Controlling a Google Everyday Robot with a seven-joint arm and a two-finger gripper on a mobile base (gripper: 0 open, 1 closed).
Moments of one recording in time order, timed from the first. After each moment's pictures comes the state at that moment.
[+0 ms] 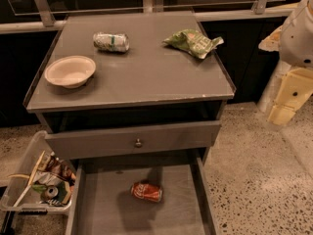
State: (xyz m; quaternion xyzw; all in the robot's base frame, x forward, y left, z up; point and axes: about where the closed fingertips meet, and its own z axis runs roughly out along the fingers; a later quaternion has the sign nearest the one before) arm 0.438 -0.217 0.976 -0.60 0.78 -0.03 0.16
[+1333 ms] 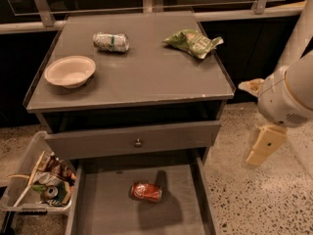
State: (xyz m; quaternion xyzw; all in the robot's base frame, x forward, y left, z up) arm 0.428 -0.199 0.882 -0.62 0.75 0.01 0.21
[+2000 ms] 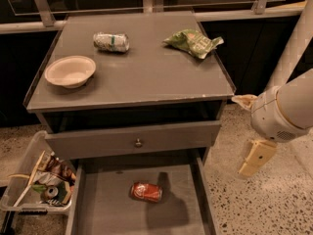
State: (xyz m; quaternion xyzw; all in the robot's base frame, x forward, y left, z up) arm 0.427 -0.197 0.842 -0.63 0.74 0.03 0.23
